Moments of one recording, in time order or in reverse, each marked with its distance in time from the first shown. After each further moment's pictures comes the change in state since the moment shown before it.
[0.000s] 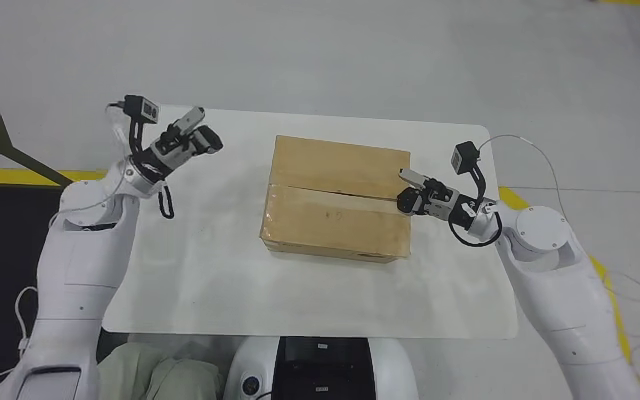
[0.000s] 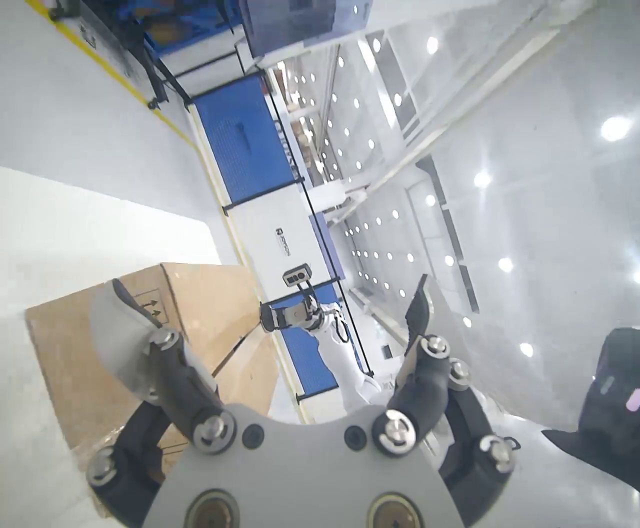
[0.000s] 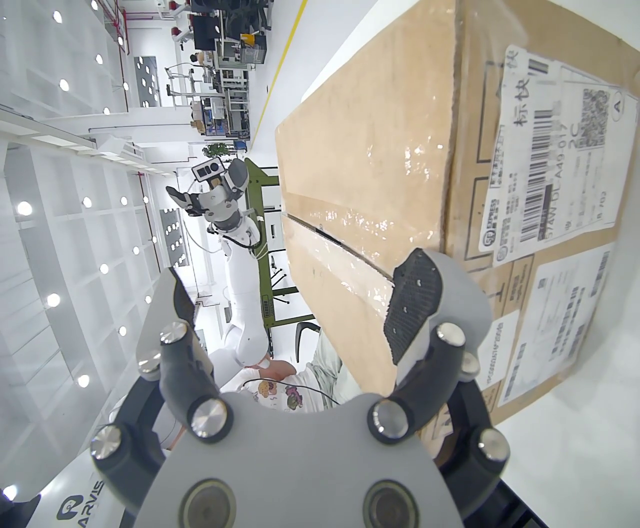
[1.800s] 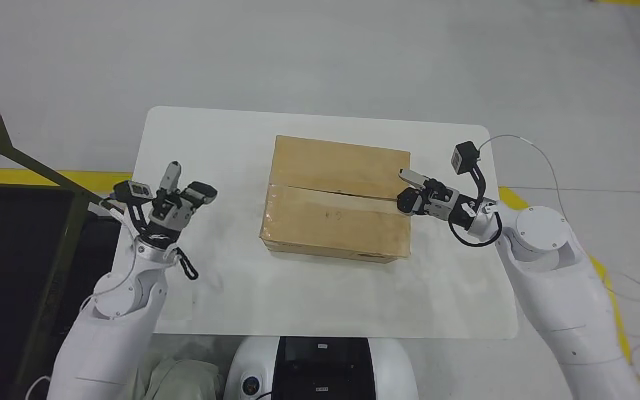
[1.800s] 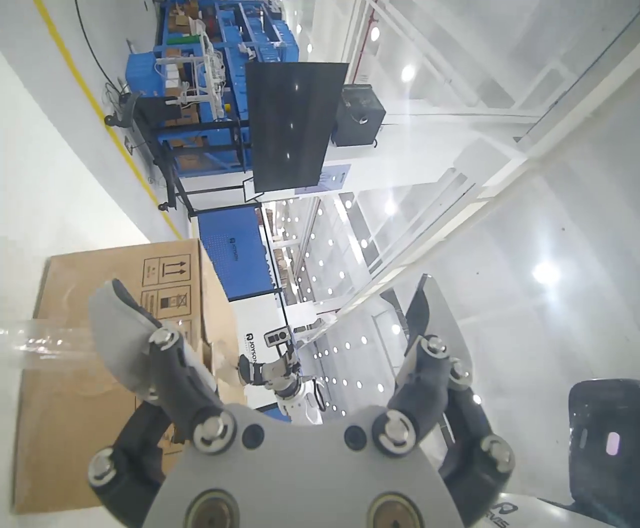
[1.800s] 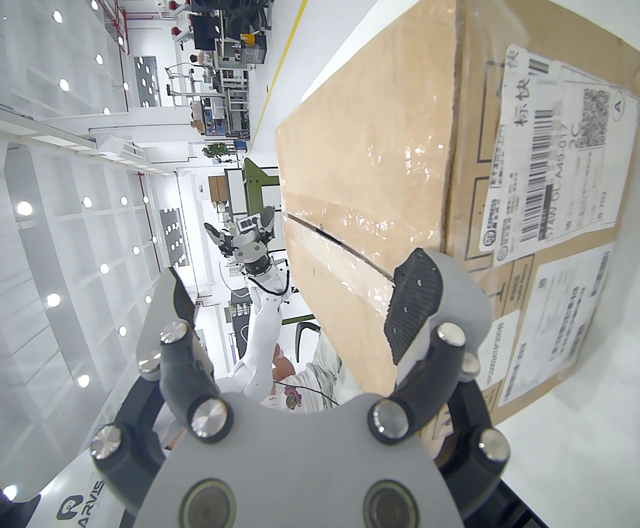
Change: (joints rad) left arm 0.506 -0.060 -0.053 -0.282 -0.061 -0.149 0.456; right arm 0.000 0.000 0.000 0.000 0.000 0.000 0.000
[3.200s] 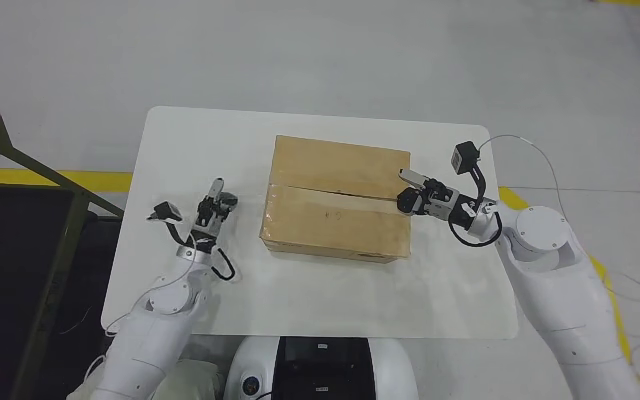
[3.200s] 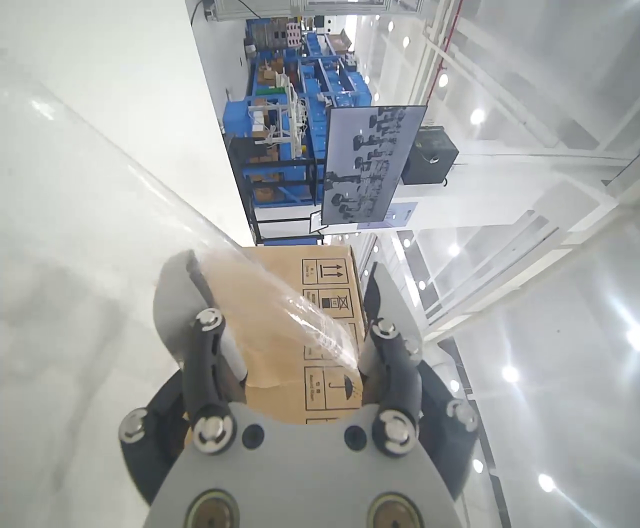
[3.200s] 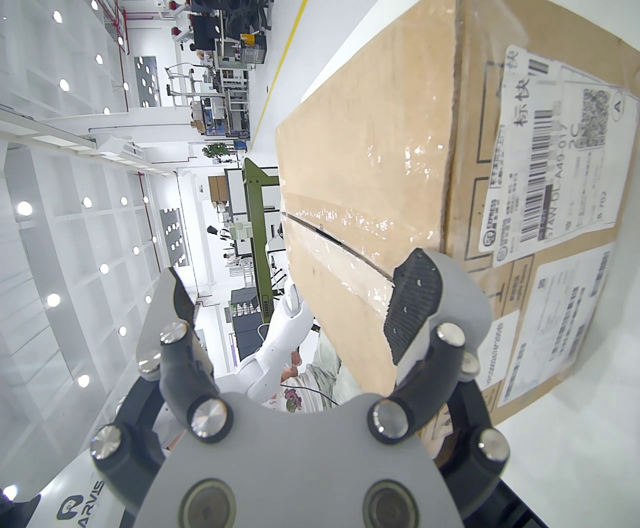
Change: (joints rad) left arm -0.144 -0.091 0.221 0.278 0.244 -0.019 0.322; right arm 0.000 0.000 0.000 0.000 0.000 0.000 0.000
